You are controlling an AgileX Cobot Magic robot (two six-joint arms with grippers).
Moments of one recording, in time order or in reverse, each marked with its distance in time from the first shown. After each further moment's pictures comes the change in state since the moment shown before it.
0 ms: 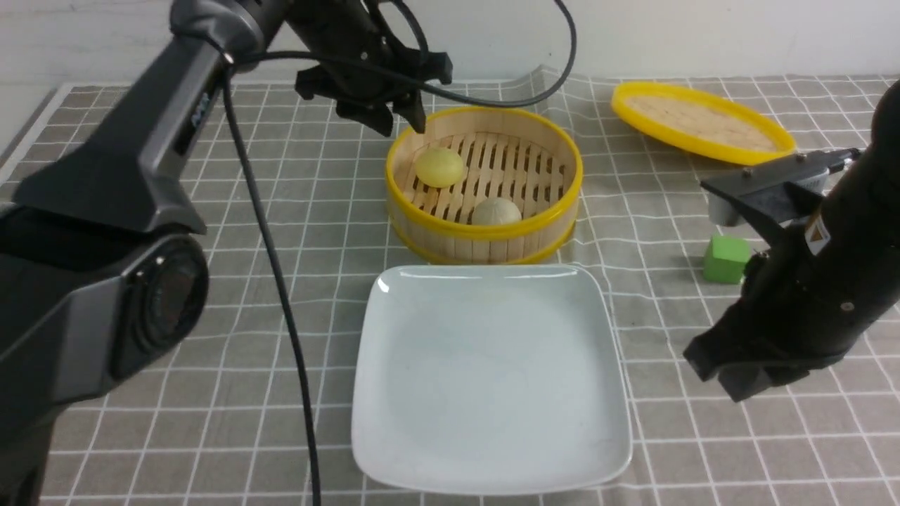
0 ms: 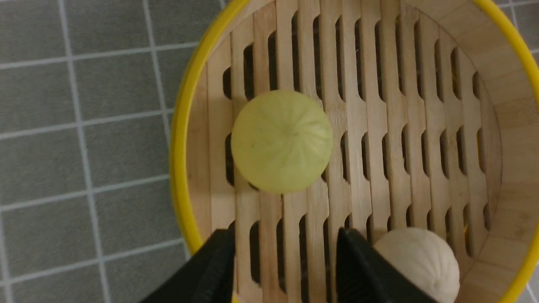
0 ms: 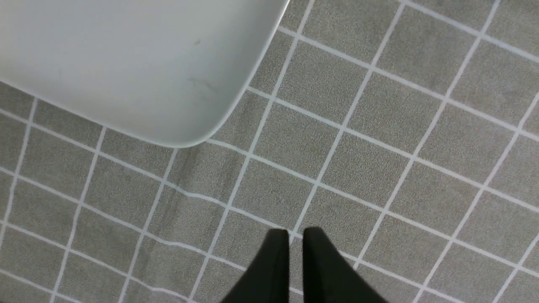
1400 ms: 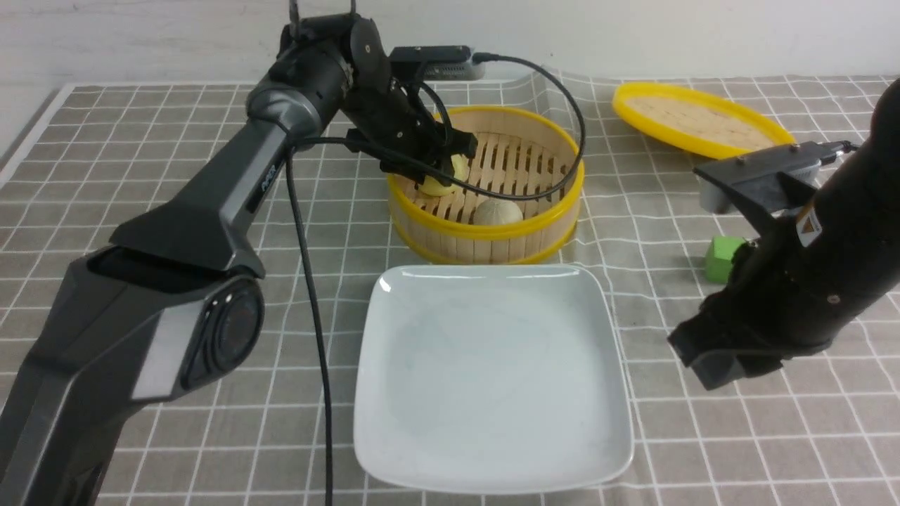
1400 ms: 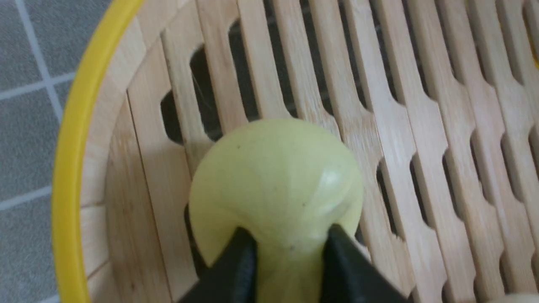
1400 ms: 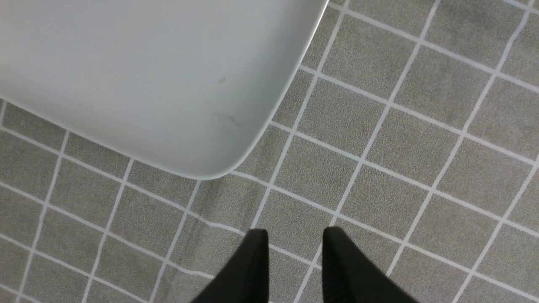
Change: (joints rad) right arm 0.000 0.000 0.000 0.027 -0.063 0.000; left arm -0.017 0.183 -0.040 -0.048 -0.126 0.213
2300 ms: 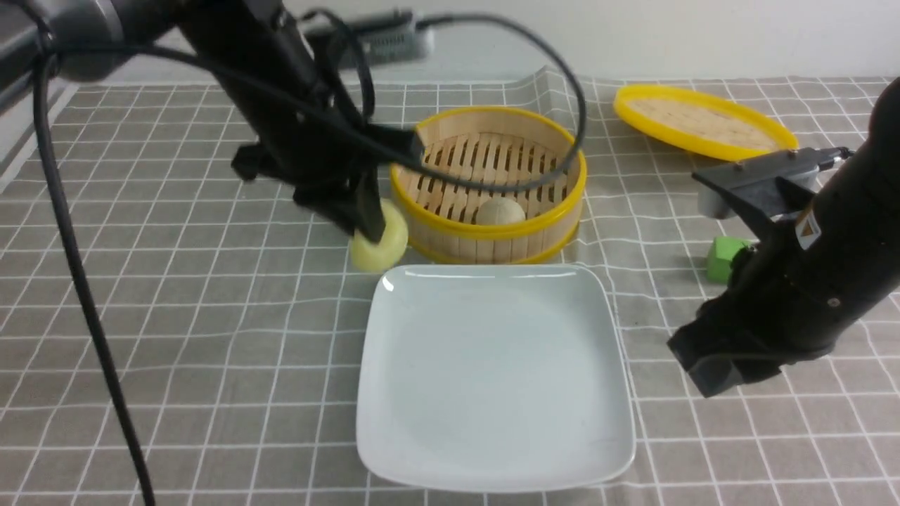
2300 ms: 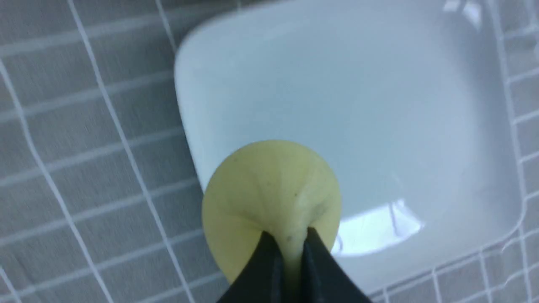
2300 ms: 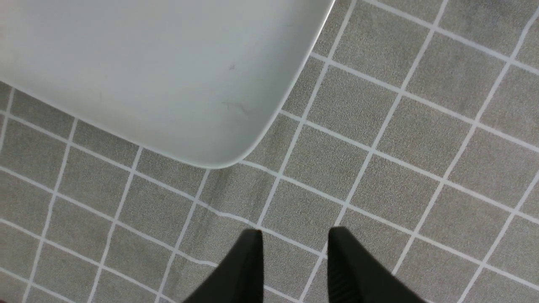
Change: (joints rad) right arm 0.000 0.002 0.000 0.019 0.009 0.000; left arm -0.041 -0.801 1.052 -0.032 0.124 -0.086
